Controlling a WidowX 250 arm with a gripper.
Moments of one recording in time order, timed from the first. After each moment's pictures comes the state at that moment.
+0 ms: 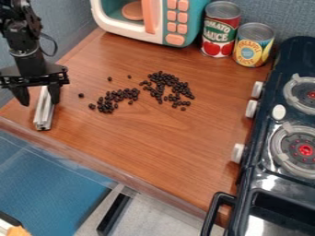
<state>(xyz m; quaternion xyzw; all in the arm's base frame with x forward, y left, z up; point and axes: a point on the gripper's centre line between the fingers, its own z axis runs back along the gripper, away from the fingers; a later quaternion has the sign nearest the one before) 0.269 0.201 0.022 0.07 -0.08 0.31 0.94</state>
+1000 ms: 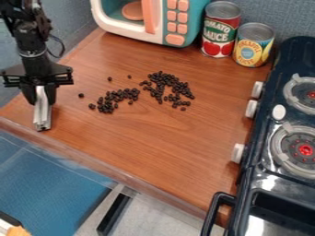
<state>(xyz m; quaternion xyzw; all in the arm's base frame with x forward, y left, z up) 0.276 0.178 0.018 0.07 -0.07 0.32 0.94</state>
